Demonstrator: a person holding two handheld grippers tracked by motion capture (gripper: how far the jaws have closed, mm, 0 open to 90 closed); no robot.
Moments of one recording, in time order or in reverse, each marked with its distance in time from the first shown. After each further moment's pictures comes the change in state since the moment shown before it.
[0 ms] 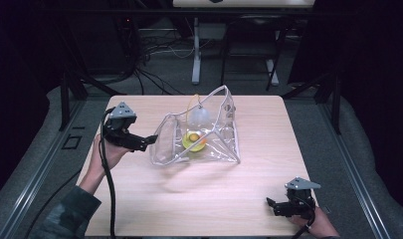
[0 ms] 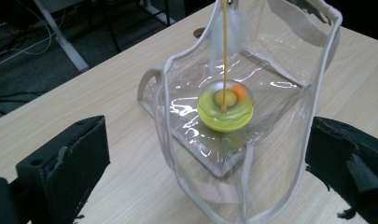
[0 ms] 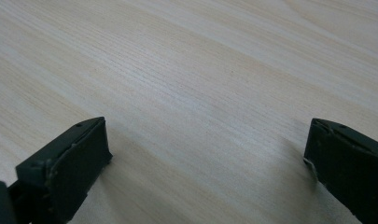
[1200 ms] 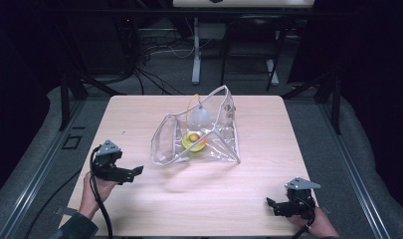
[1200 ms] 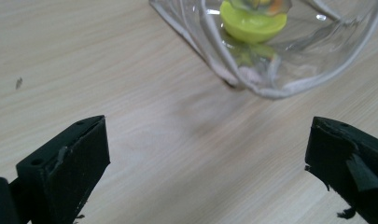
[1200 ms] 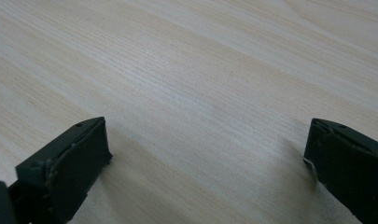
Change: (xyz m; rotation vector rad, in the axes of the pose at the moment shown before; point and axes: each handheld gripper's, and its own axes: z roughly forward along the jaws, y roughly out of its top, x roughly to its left) left arm 0.001 -0.117 0.007 0.095 0.037 -0.164; right arm 0.000 0.000 0.000 -0.002 0.004 0.004
